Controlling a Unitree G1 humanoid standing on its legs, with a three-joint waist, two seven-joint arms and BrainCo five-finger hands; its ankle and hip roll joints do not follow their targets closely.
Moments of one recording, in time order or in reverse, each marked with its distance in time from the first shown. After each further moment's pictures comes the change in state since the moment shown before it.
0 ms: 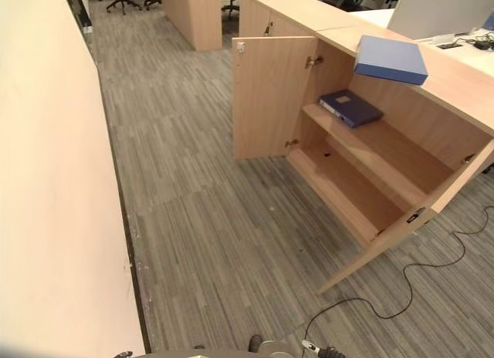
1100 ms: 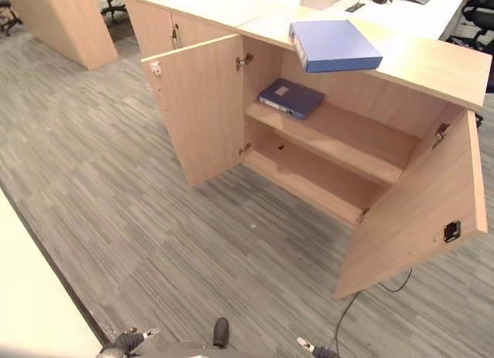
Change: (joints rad) left arm -0.088 -0.012 -0.005 0.003 -0.077 -0.017 0.032; right arm -0.045 0.015 0.004 0.012 0.027 0.009 0.000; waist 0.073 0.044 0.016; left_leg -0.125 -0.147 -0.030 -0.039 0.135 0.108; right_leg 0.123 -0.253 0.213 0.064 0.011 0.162
